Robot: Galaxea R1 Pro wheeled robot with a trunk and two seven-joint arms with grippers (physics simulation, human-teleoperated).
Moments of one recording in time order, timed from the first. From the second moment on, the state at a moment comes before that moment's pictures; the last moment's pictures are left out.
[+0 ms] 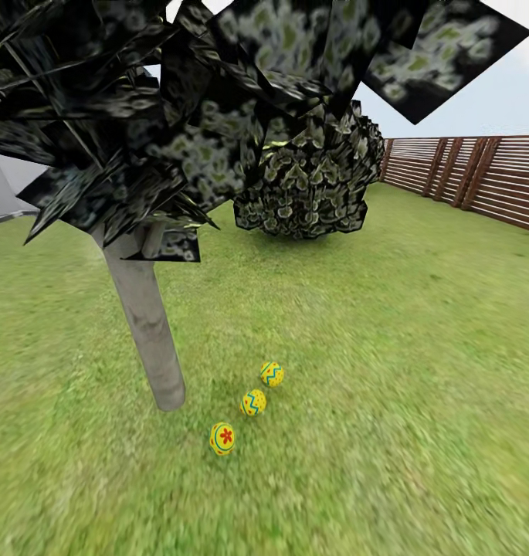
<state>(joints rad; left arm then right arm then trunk) -0.25 0.03 -0.43 -0.08 0.28 -0.10 0.08 -0.16 -0.10 -0.53 -0.06 -0.11 0.02 0.32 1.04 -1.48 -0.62</state>
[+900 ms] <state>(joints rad) -0.24 0.03 -0.43 -0.08 0.28 -0.10 0.08 -0.16 -0.09 -0.53 -0.06 -0.11 0.02 0.32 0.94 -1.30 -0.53</state>
